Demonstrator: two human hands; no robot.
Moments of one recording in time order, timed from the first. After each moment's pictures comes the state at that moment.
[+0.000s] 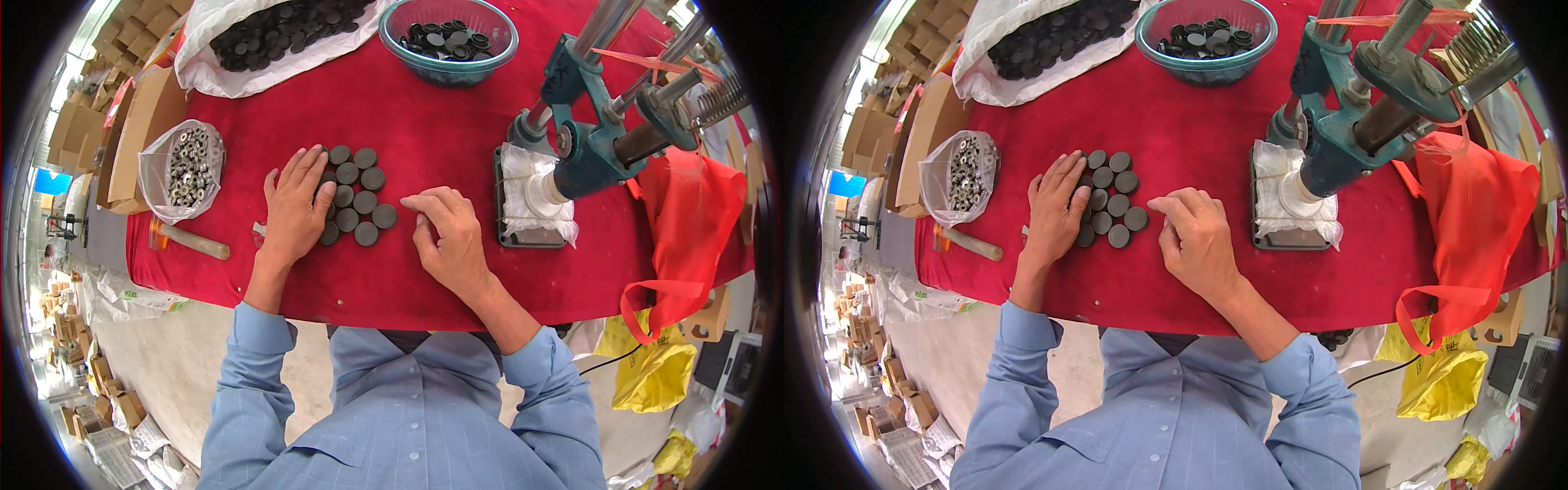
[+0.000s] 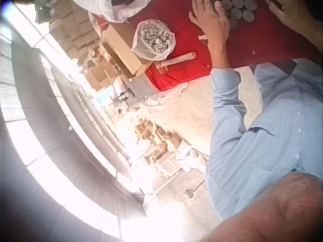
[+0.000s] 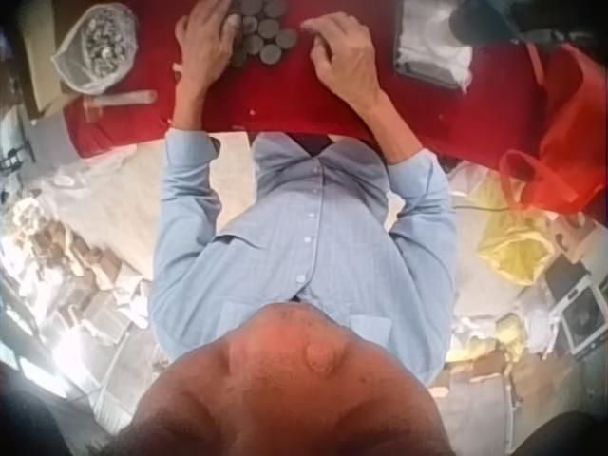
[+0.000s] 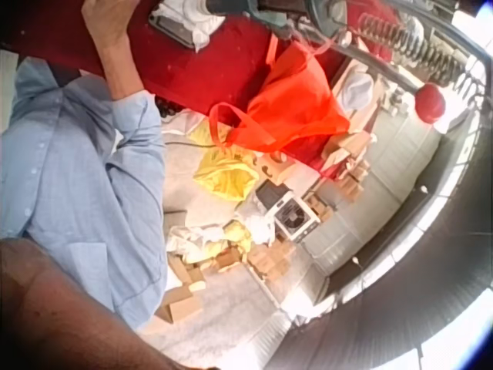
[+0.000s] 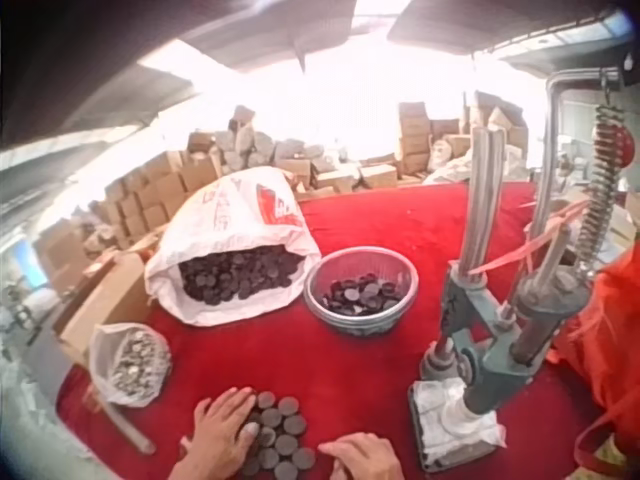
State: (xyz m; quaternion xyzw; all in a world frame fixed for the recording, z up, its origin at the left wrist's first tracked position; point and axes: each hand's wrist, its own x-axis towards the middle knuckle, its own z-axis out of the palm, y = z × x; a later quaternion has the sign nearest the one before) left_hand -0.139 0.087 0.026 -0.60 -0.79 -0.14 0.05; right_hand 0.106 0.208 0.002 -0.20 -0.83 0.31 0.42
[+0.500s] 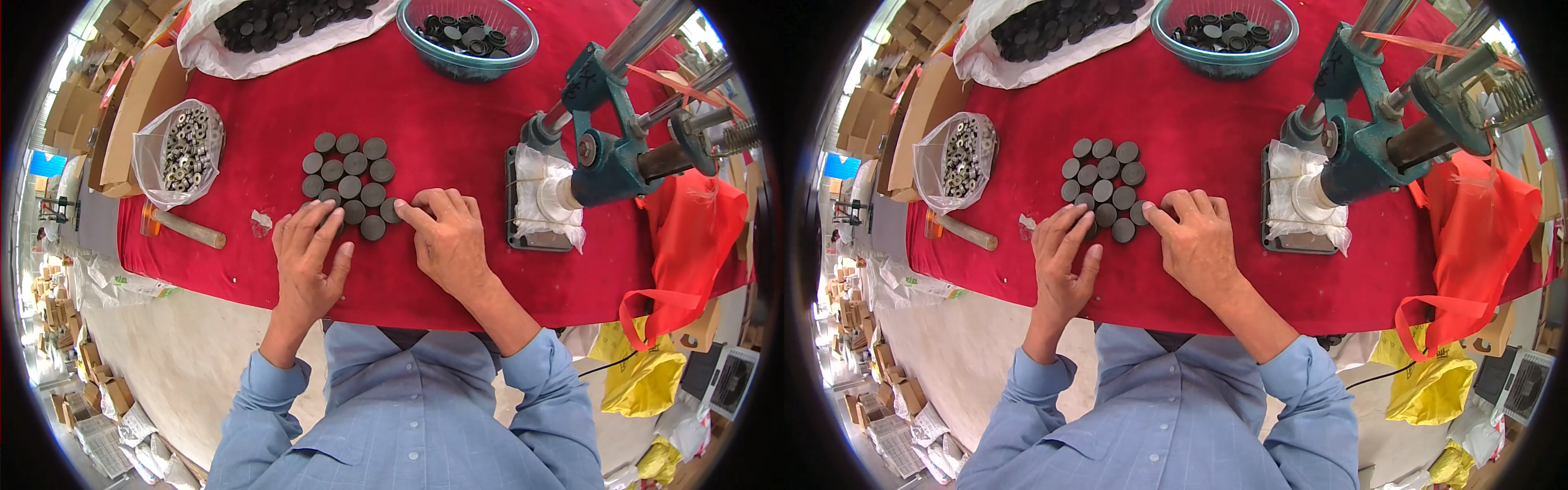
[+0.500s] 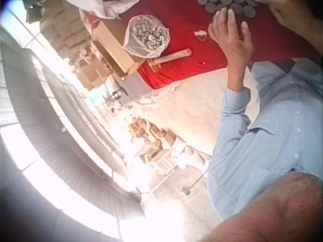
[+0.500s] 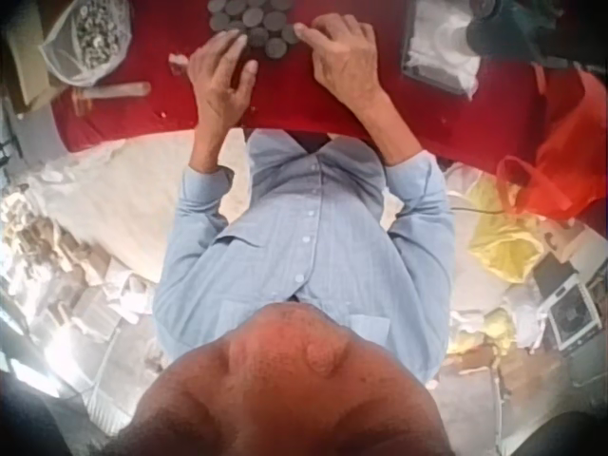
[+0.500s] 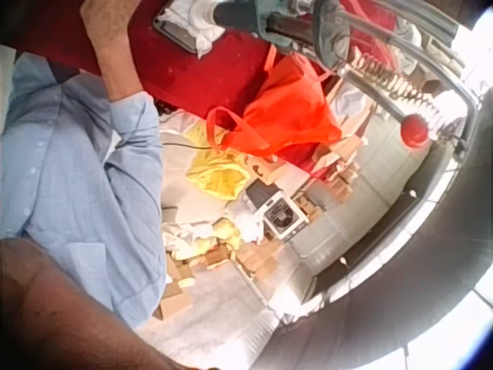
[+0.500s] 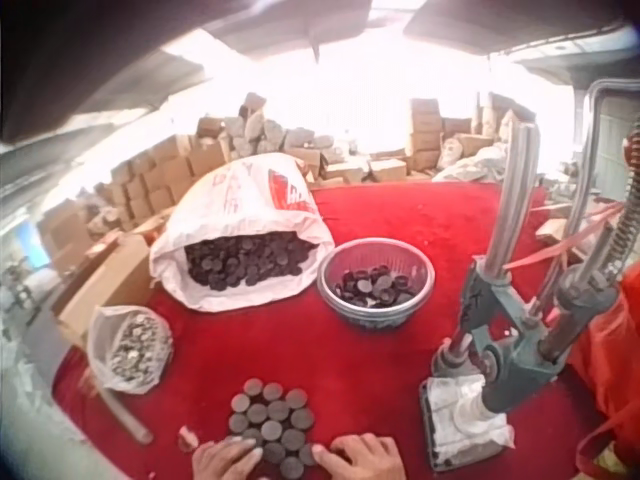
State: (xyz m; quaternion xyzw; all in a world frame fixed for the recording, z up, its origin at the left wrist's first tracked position) left_hand -0.067 0.027 0.033 -0.59 -0.76 -0.26 0.06; right_hand 0.105 0.199 0.002 -0.19 -0.91 0.20 0.31
